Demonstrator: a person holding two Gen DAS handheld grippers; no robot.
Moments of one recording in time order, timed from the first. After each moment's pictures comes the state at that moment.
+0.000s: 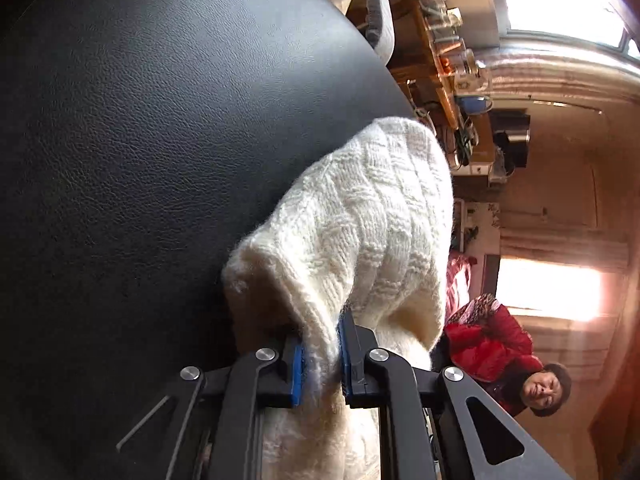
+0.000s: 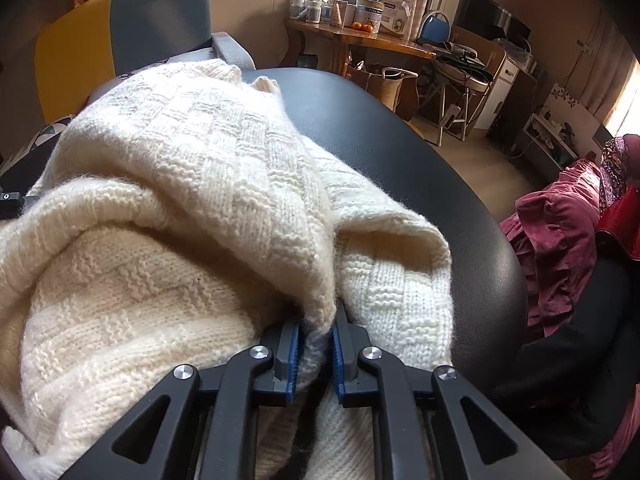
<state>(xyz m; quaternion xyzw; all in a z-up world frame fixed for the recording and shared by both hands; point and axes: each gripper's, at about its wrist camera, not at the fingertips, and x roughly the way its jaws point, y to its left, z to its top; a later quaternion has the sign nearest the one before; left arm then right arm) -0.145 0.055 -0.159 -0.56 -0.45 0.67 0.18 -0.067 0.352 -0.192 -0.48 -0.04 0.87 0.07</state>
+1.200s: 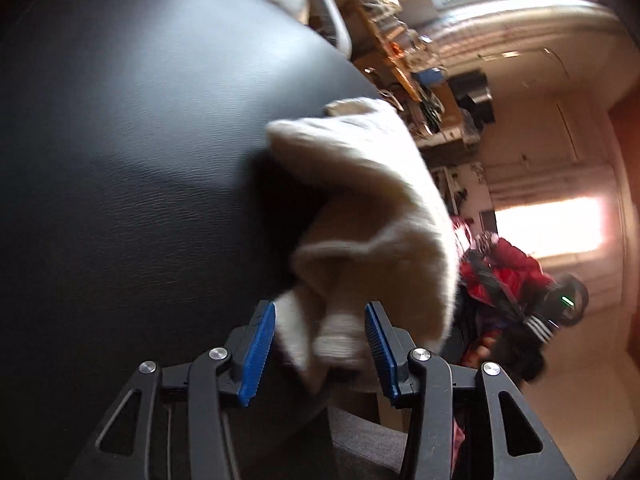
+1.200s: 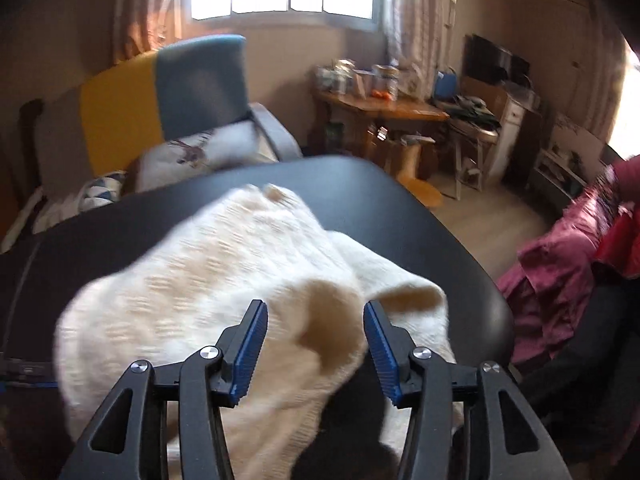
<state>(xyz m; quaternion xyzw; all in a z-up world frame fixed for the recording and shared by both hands) -0.009 -0.012 -0.152 -0.54 -0.38 0.72 0.22 0.001 0.269 -0.072 -0.36 -0.01 0.93 -0.05</state>
